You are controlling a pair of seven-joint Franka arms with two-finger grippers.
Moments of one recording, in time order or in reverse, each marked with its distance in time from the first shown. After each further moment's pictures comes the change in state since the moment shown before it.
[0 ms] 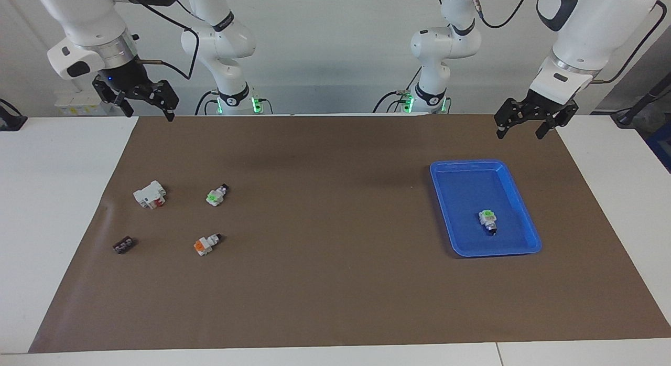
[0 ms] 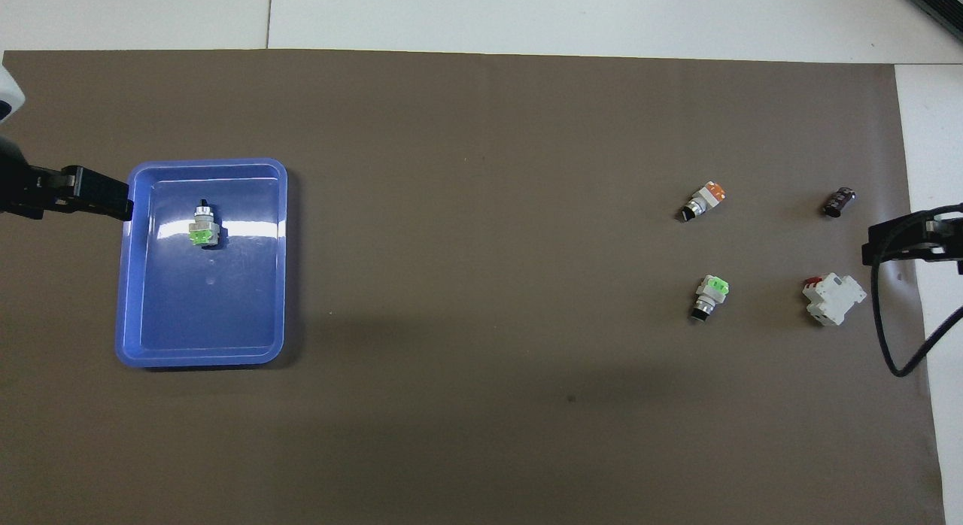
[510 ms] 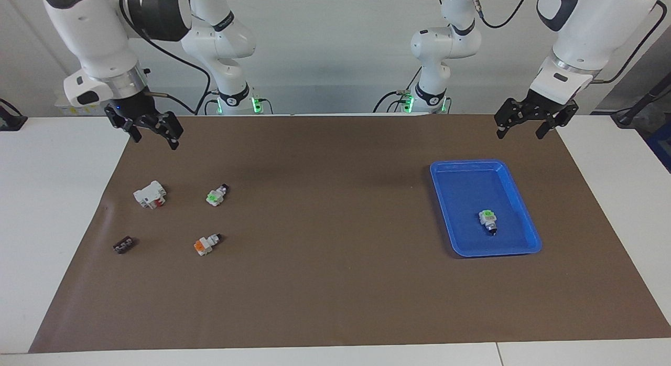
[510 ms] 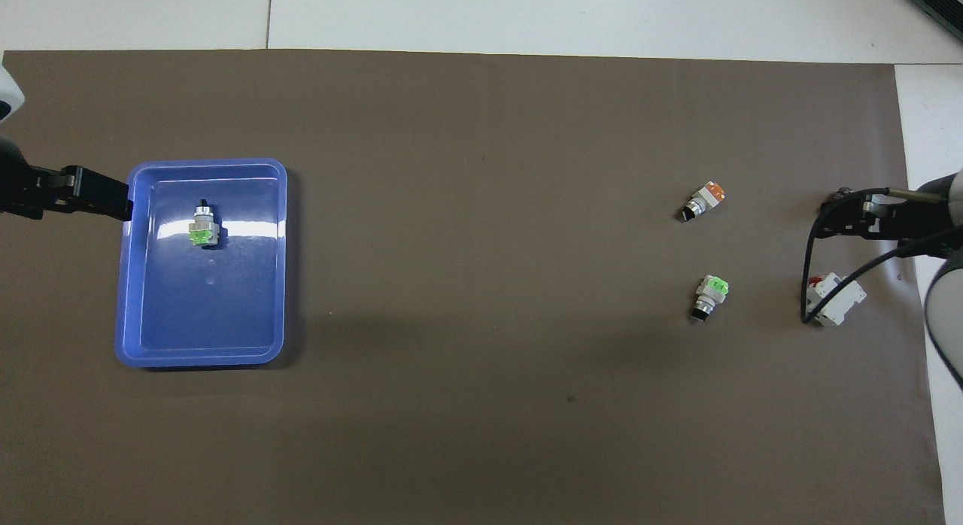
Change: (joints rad) left arm 0.000 0.000 0.000 0.000 0.000 0.000 0.000; right arm -0.001 -0.003 0.006 -0.241 0.000 0.314 0.179
